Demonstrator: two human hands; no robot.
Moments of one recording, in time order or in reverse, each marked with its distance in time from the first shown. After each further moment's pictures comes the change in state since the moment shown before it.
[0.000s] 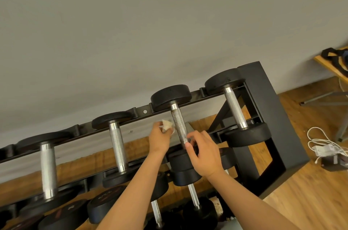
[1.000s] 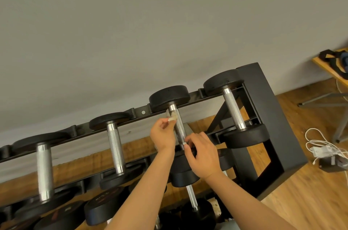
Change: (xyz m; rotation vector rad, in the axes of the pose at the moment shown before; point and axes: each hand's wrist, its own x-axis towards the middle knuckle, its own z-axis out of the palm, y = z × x) left_hand -0.013 0.026 0.024 -0.318 0.280 0.054; right_hand 0.001 -0.002 0.000 -0.009 -0.010 -0.009
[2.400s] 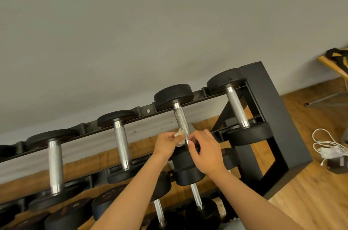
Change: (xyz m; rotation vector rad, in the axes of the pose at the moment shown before) left_hand -0.001 -0.019 -0.037 0.258 -0.495 -0.160; right_hand -0.002 0.001 -0.001 0.014 0.014 -0.025
